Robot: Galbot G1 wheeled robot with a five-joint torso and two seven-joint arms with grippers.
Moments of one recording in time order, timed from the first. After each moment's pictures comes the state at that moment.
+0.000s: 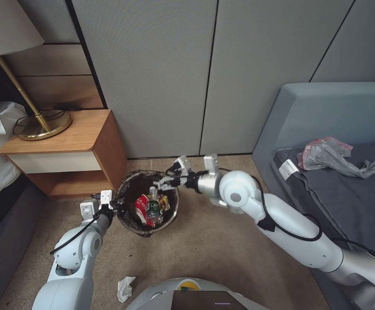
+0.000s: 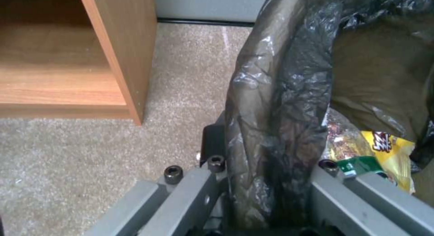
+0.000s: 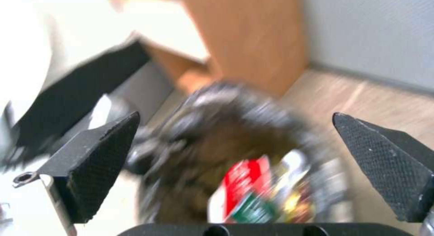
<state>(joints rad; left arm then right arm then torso) 1.45 -1.40 -0.71 -2.10 -0.34 0.74 0.04 -0.60 0.96 -0.23 2.04 1.25 -0.63 0.22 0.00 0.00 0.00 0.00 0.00</state>
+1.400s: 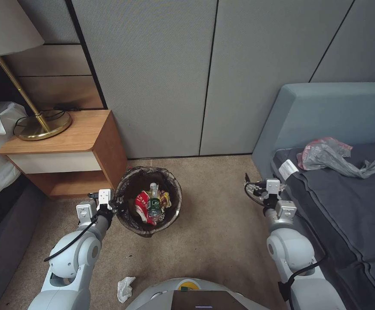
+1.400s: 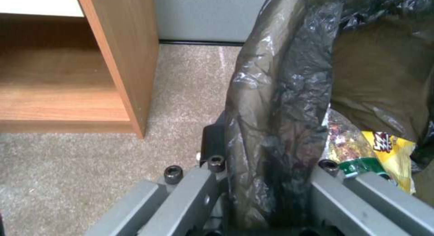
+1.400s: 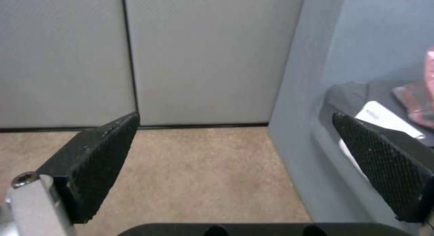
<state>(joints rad) 1.51 -1.39 -0.69 -2.21 -0.37 0.72 -0.03 -1.46 1.34 0.64 2.09 0.17 -0.26 0.16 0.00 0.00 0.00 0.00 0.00</state>
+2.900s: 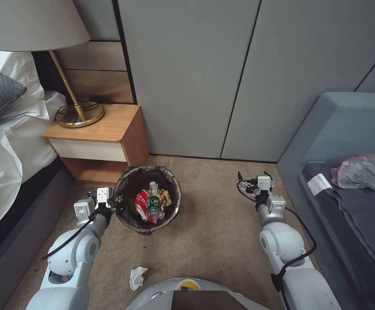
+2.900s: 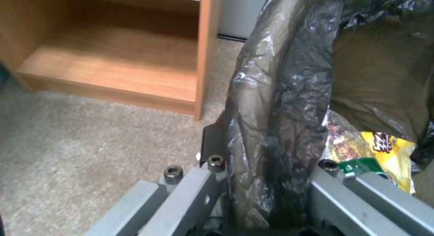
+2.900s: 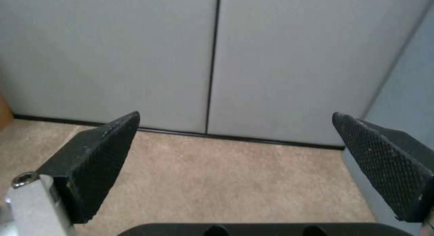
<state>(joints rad) 1.49 -1.39 -0.71 -2.21 -0.41 0.74 -0.04 -1.39 1.33 0.54 2.03 0.16 -0.28 0.17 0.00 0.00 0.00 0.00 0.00</state>
